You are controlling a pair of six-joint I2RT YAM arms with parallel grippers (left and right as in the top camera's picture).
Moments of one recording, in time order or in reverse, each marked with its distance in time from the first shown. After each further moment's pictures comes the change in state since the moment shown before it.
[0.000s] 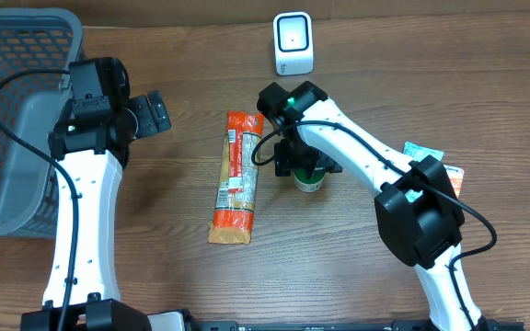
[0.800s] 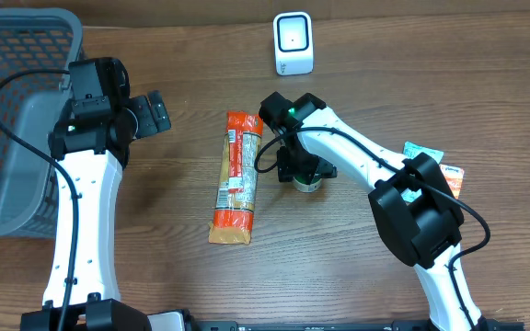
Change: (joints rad) left arm 0.000 0.000 0.000 0.000 0.000 0.000; right arm 0.003 0.002 -0.116 0.143 -0.027 -0.042
